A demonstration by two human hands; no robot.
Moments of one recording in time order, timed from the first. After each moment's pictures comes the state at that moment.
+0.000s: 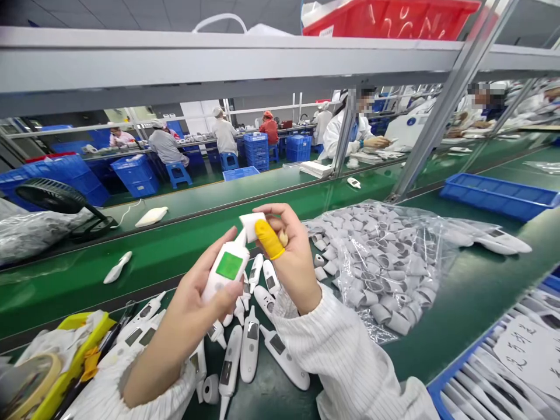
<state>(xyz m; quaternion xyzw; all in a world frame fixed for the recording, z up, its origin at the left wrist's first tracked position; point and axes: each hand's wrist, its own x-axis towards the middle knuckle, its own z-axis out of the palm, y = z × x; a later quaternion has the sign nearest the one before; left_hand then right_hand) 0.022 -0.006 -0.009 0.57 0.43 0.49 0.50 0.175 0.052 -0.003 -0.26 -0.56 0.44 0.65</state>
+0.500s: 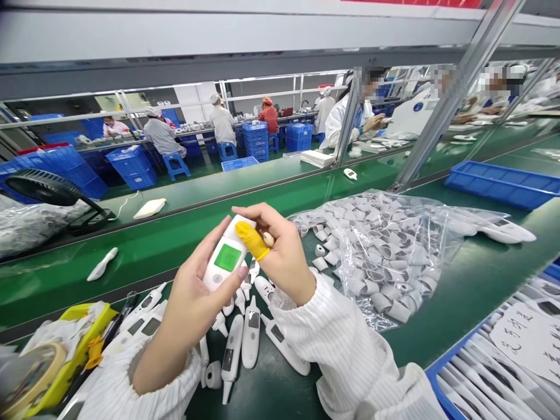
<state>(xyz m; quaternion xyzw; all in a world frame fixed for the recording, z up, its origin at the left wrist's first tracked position) 0.025 0.000 -0.013 0.61 0.48 0.49 0.39 0.171 0.051 -0.008 -0.28 -0.64 0.36 0.62</state>
